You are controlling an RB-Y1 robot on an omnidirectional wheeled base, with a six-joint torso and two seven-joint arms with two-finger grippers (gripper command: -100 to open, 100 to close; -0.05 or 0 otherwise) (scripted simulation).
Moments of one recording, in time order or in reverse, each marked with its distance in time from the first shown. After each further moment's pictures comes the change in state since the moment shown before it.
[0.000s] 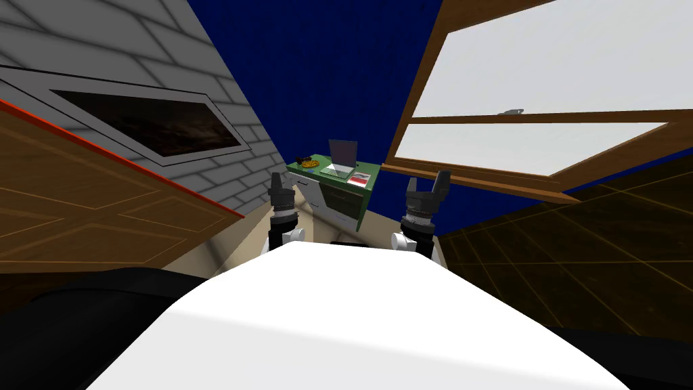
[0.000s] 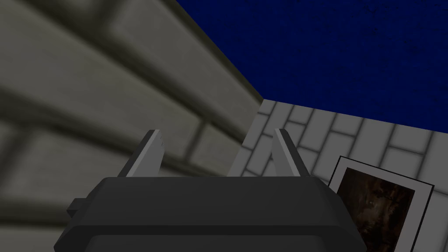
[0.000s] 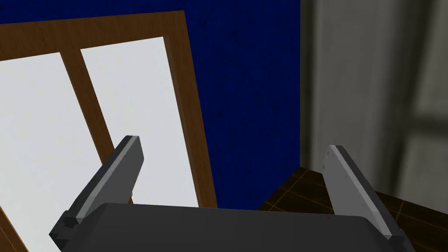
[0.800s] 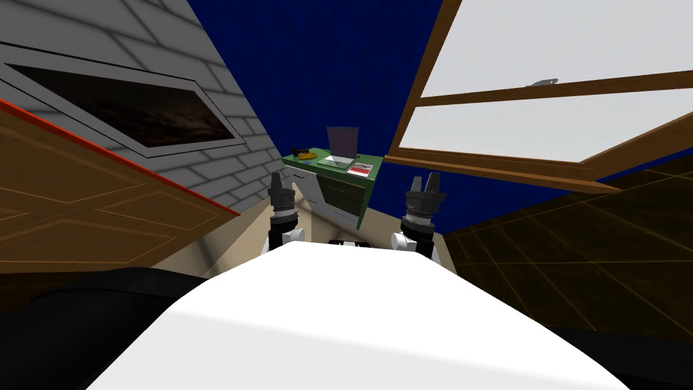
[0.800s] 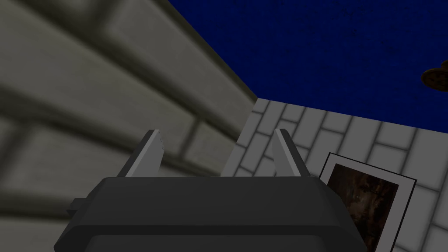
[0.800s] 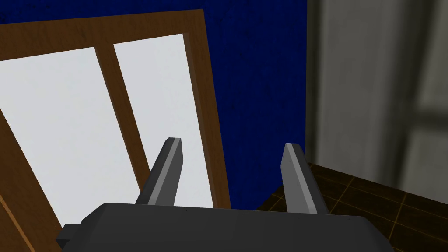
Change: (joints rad) left arm 0.000 0.000 0.000 0.000 0.000 0.000 0.000; right arm 0.000 0.000 0.000 0.000 0.000 0.000 0.000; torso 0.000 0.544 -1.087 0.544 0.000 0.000
